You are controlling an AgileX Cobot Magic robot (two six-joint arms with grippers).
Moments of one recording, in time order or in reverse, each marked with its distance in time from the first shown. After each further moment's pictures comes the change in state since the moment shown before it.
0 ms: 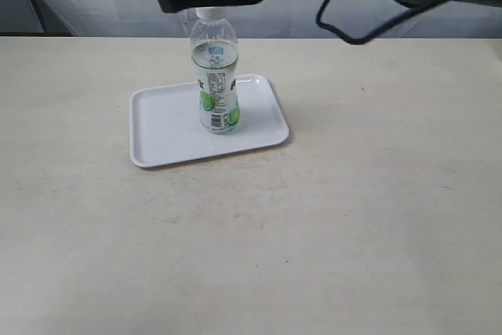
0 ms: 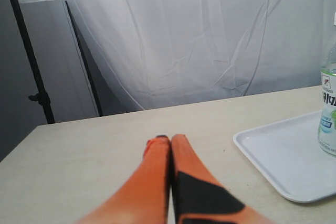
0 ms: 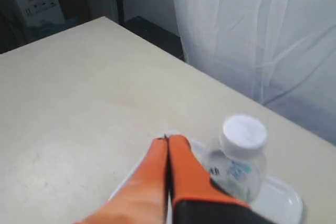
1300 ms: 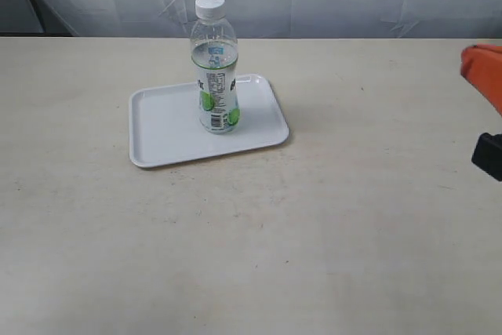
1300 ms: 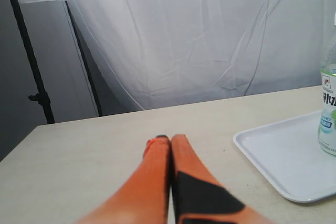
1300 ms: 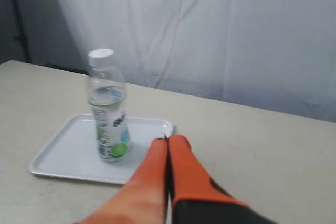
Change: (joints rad) left arm 0.000 0.000 0.000 0.000 0.000 0.000; right arm -0.295 -0.997 0.849 -0.048 -0.071 0.115
